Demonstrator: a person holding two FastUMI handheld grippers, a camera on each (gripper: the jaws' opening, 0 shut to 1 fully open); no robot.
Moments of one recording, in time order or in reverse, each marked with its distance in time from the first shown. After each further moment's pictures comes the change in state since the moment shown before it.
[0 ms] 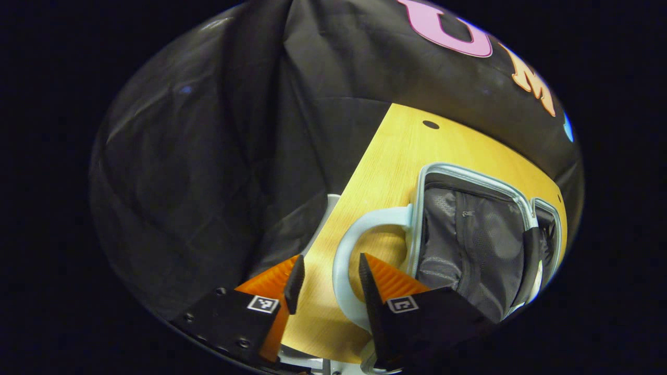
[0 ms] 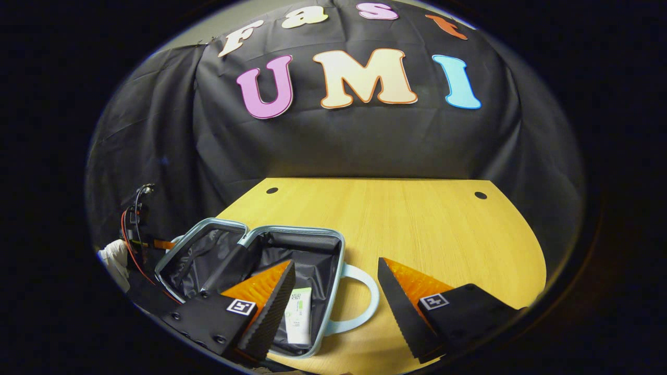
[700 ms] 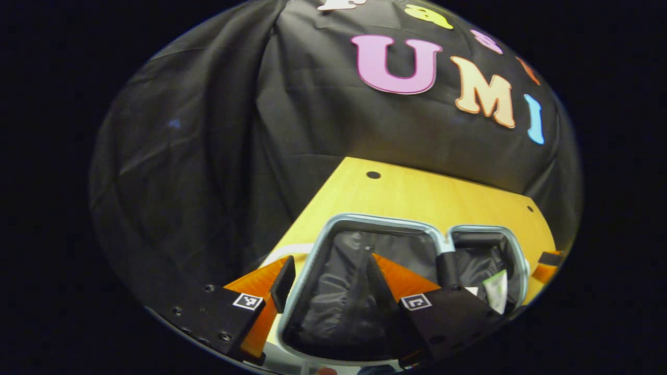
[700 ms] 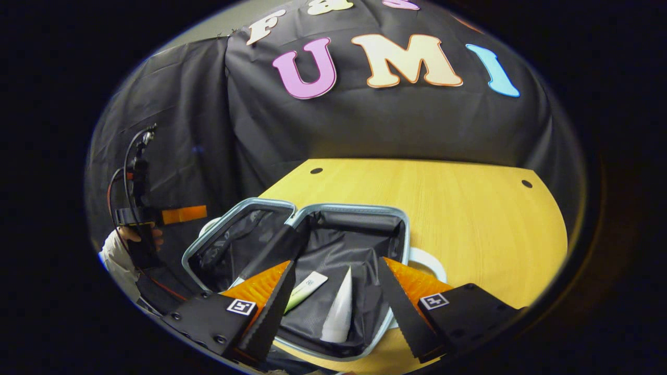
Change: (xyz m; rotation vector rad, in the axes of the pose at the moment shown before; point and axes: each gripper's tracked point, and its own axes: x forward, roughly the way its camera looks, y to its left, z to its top) left arm -0.102 -0.092 0.040 0.039 -0.305 -0.081; right arm 0.012 0.079 -0.032 -0.028 0.069 0.213
